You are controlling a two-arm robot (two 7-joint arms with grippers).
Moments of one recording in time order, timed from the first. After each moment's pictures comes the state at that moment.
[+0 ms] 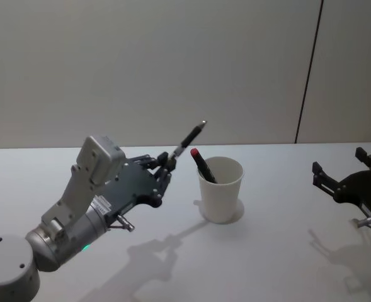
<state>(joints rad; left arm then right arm) -0.26 0.45 0.34 -1.59 -0.22 -0.03 -0.40 0.08 0.30 -0.13 -1.64 0.14 0.05 0.15</state>
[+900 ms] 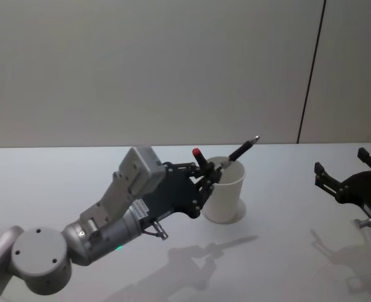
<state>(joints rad) -0.34 0.36 0.39 -1.49 -0.16 -0.13 -0.58 0.08 0.30 -0.13 -1.64 0.14 0.05 0.15</state>
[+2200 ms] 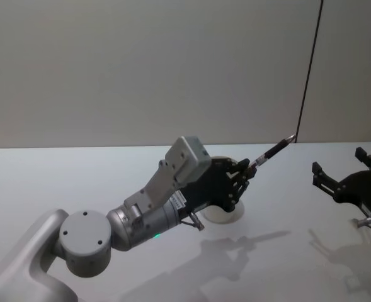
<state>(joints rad) -0.45 0.24 0.45 -1.37 -0.10 -0.11 -0.60 0.08 0.30 -0.13 -1.64 0.14 0.05 0.15</state>
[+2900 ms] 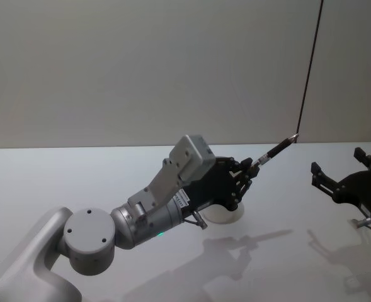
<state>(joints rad) -0.46 0.23 0.46 -1.35 -0.09 -0.11 -0.59 0.08 0.30 -0.12 -1.64 0.15 0.05 0.15</state>
